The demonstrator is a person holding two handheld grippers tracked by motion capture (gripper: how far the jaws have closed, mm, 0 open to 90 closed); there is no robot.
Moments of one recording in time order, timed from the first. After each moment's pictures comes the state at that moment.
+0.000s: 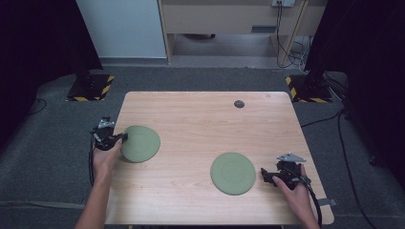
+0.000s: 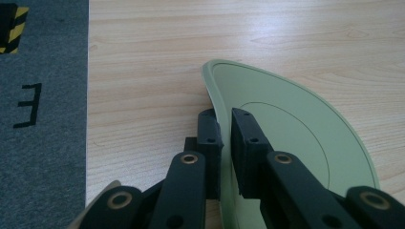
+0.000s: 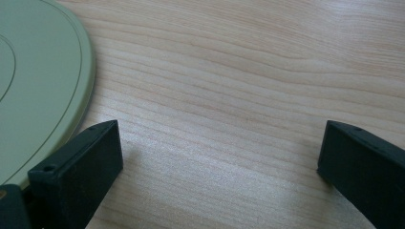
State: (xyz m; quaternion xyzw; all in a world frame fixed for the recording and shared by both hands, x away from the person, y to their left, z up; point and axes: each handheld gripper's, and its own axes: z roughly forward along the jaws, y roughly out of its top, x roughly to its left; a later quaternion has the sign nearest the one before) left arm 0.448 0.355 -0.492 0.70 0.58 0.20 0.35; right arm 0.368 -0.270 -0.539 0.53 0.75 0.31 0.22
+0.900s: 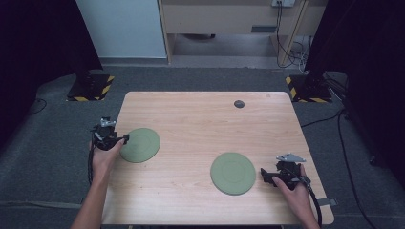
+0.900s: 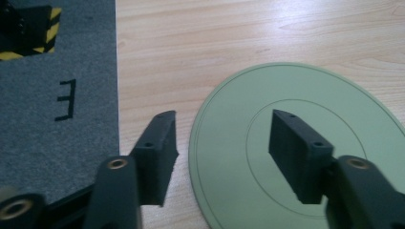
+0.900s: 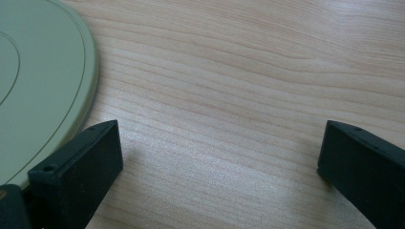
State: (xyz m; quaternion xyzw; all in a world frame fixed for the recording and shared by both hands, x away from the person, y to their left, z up) left arm 0.452 0.349 -0.486 0.72 0.58 0.24 0.30; right arm 0.367 -0.270 -0.539 0.53 0.76 0.31 0.22
